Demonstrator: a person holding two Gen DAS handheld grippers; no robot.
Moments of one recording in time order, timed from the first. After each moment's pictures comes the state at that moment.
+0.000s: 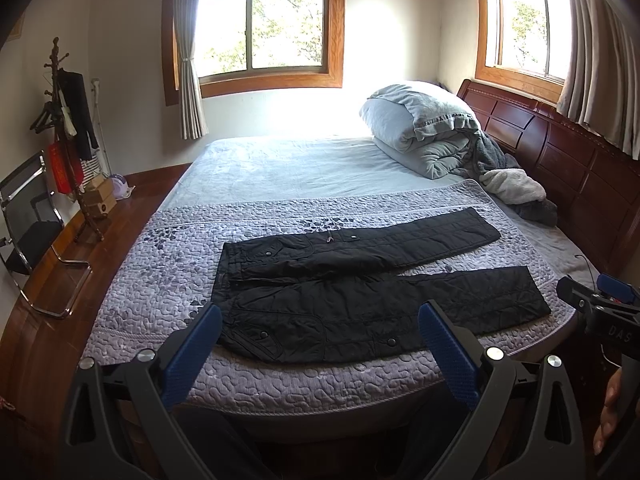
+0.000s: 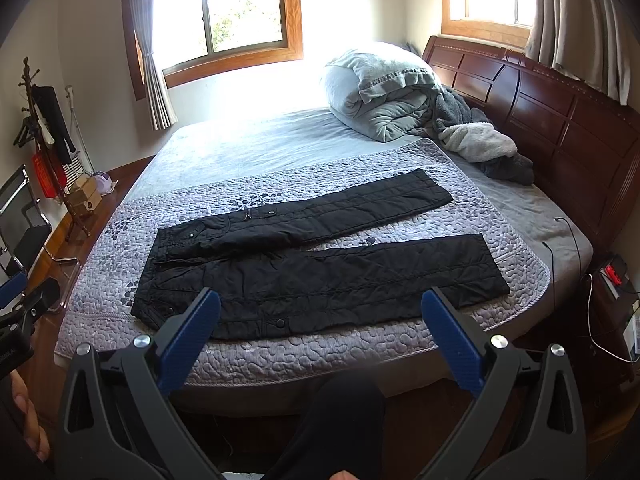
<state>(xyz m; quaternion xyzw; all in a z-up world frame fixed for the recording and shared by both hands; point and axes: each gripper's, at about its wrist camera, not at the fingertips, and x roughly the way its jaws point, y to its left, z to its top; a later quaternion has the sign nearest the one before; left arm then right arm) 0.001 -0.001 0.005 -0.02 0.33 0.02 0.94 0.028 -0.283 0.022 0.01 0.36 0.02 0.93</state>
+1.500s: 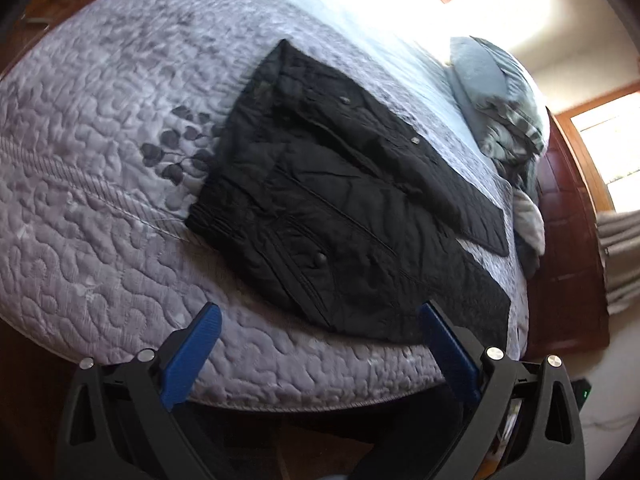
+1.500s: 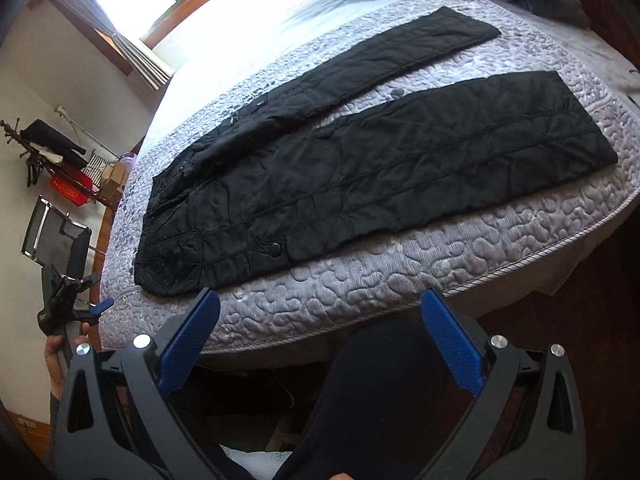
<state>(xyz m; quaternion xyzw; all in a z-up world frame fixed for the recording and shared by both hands) 0.158 0.252 -0.277 -0.36 0.52 -0.03 0.77 0.134 -0.349 -0.186 0.17 0.53 0.09 0.83</state>
